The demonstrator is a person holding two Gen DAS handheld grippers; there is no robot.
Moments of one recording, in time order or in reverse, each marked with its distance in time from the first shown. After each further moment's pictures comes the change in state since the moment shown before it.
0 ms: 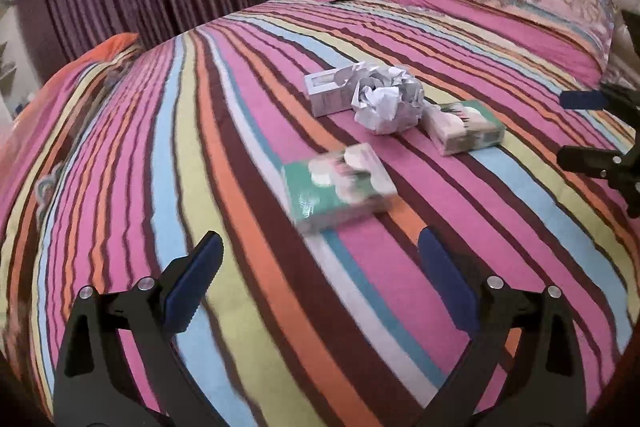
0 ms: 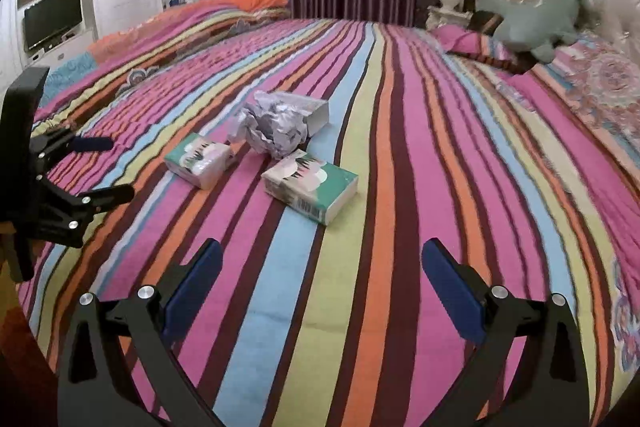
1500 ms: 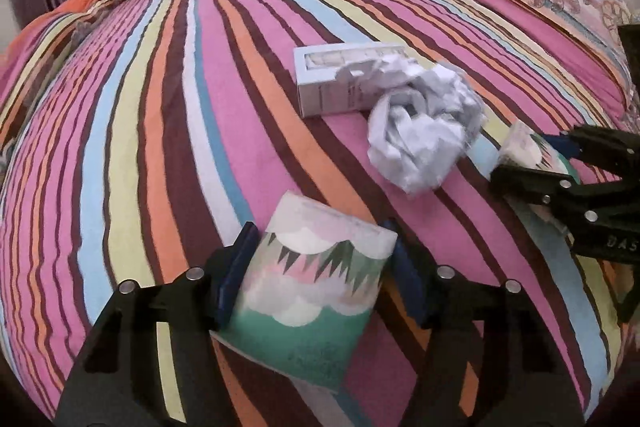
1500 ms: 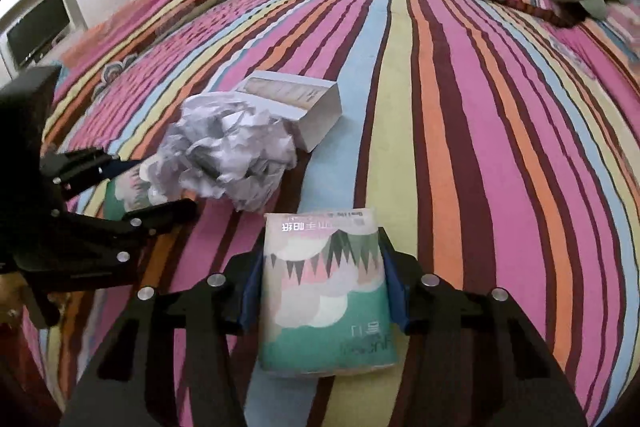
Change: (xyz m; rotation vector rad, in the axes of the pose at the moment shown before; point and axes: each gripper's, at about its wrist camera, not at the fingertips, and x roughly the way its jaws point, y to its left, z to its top) left arm 0.078 0.008 0.039 -0.128 0.160 -0.088; right arm 0.094 -0.005 0.036 0.122 0.142 0.097
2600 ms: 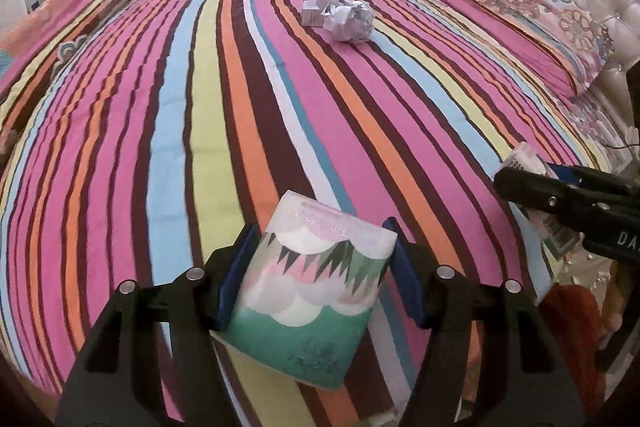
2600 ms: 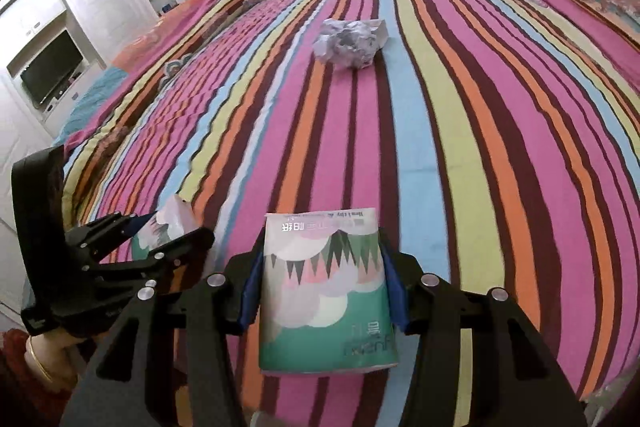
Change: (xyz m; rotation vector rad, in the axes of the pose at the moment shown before) left arm -0.152 -0.050 -0.180 -0.161 -0.038 -0.002; right arm -0.113 0.074 -0.135 0.138 -0.034 0.085
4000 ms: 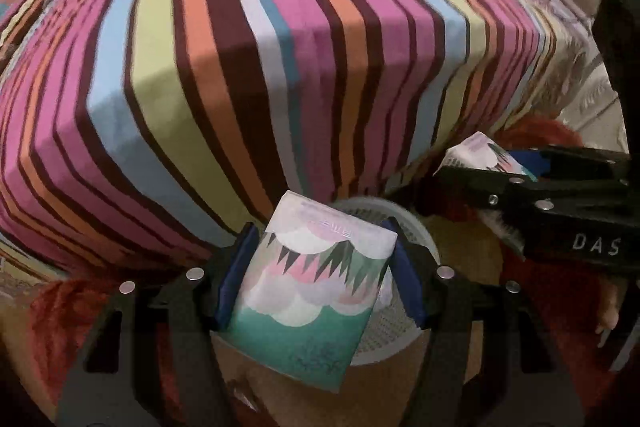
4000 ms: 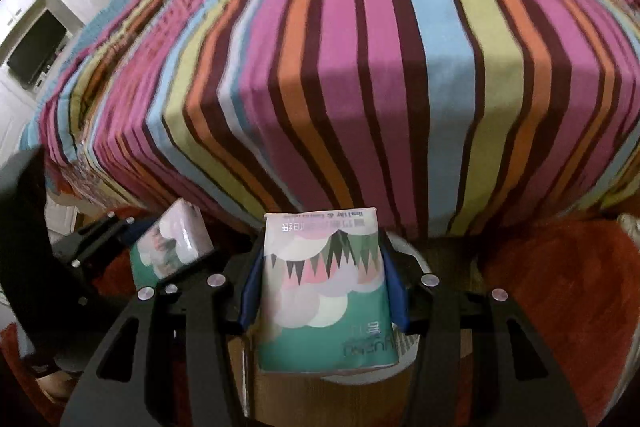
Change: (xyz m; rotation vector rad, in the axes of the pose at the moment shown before) left arm -0.038 -0.071 -0.197 0.096 0.234 -0.046; right arm -0.027 0.035 -0.177 0.114 0.258 -0.051
